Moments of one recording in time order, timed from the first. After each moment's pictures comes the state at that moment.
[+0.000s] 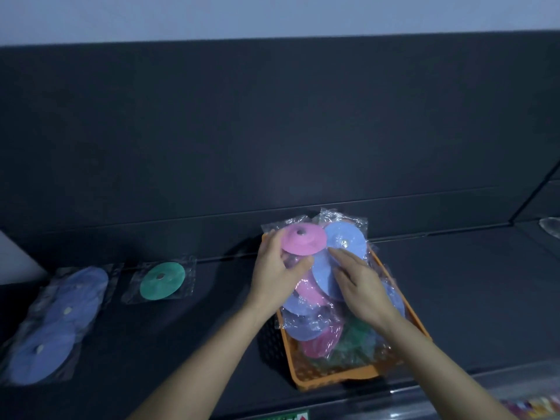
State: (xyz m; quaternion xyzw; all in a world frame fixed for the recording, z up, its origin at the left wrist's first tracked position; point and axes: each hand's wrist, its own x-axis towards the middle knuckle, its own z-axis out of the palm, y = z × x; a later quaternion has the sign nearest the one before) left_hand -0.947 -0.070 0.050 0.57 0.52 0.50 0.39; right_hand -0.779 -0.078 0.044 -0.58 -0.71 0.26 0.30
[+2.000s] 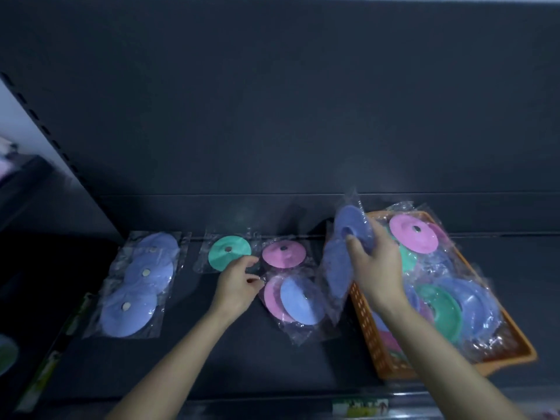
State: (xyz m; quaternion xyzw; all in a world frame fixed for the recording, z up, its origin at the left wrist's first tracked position) left_hand -1.144 -0.107 -0.011 0.53 0.70 0.35 0.32; right_hand -0.926 -0.081 0.066 -0.58 -0.61 0.24 0.49
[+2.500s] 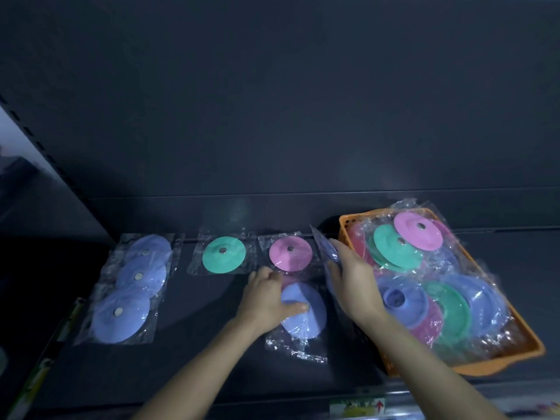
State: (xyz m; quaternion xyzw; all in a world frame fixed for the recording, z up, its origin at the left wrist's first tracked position) left_hand -1.097 -0.105 -0.021 0.68 0.68 0.12 0.24; right_hand -0.920 -0.080 0.017 -0.55 -0.73 0.21 0.33
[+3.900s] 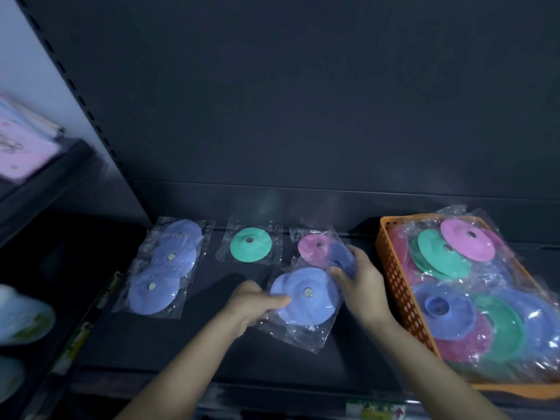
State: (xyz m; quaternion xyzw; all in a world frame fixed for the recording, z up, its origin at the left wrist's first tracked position) left_hand -1.142 -0.141 -0.007 0.35 0.72 0.28 0.53; right_hand -0.946 -0.088 0.004 -0.57 -0.65 0.34 0.37
